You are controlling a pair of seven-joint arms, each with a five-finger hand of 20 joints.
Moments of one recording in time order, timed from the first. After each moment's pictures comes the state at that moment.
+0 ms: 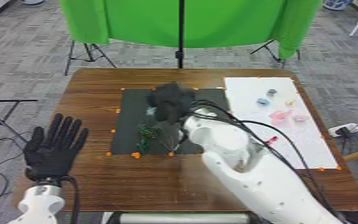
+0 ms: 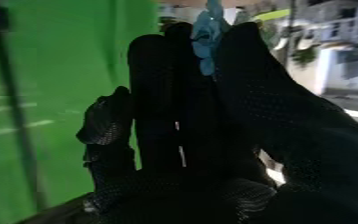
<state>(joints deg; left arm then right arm) 126.1 -63.4 -94.6 -120.0 -3.5 6.6 21.7 -69.0 -70.7 45.0 -102.2 -151.1 -12.9 5.2</state>
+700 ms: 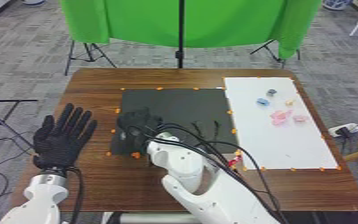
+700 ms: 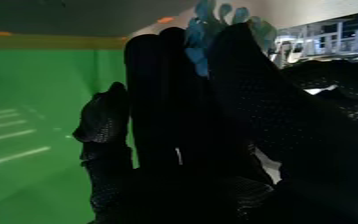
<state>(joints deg) 122.2 -60.6 -93.1 -119.0 -3.4 6.6 18.4 -73.8 -82.9 40.3 -93.6 -158.4 -13.1 9.6</state>
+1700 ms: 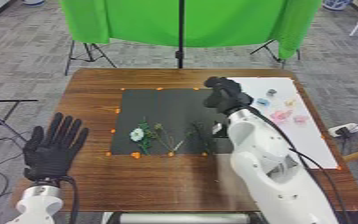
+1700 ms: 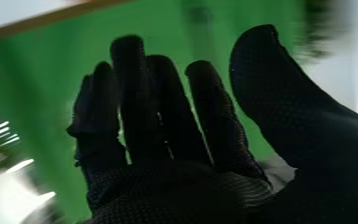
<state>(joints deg) 127.3 -64.5 -96.2 -120.7 -3.4 5.9 19.9 -84.1 -68.5 66.2 -111.6 -142.2 -12.6 28.5</state>
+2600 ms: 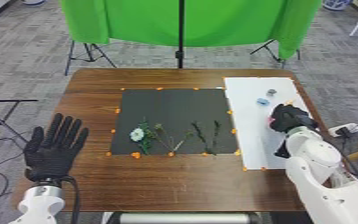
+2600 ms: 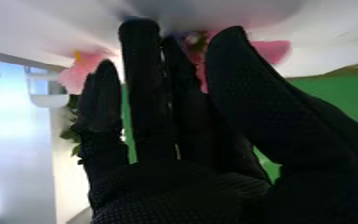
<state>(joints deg) 126.8 -64.8 -95.4 -120.5 -3.5 6.4 20.8 -93.6 -60.0 82.0 -103.1 -143.4 -15.4 29.2</state>
